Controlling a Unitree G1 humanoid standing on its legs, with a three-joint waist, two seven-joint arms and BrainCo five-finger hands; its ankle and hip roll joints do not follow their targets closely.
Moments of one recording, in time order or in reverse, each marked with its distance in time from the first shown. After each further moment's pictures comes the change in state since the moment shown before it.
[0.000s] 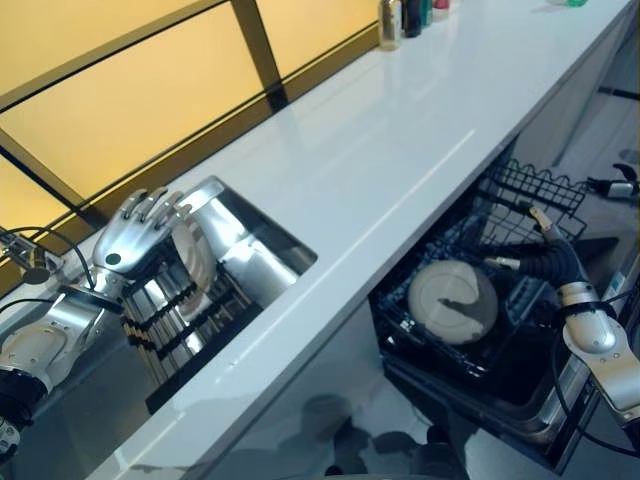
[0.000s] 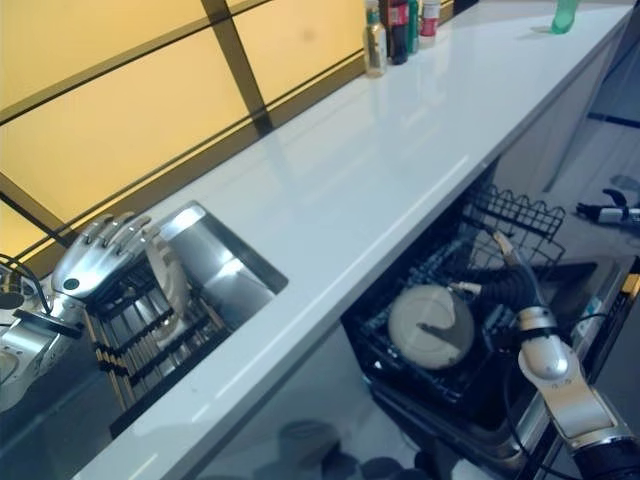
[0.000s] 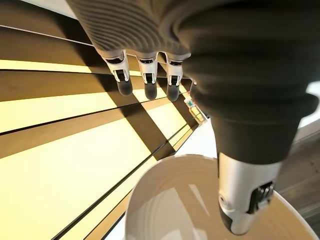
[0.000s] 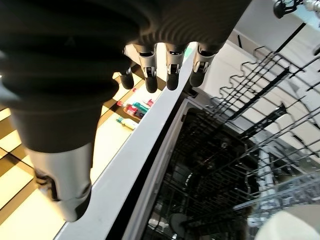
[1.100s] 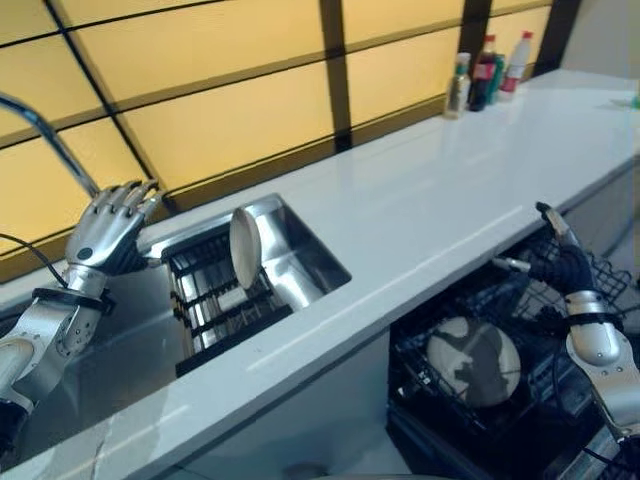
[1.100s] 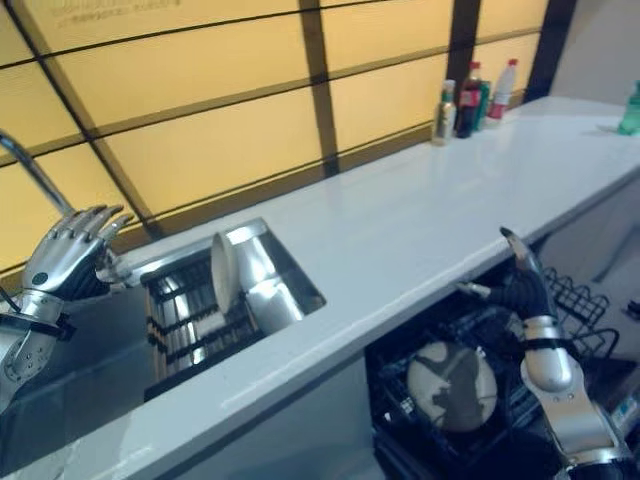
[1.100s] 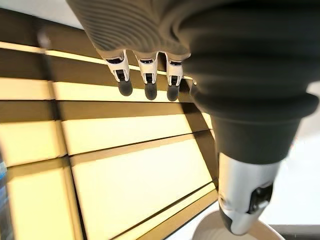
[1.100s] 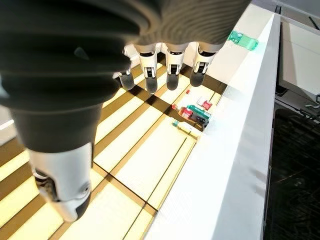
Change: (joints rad) left arm 0.093 0.027 0.209 -0.205 -0.225 -0.020 -0.231; right arm 0.034 0.054 -0.067 -0.079 -0.039 0.013 -0.038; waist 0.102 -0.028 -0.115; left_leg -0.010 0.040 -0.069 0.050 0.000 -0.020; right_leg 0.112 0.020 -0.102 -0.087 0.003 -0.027
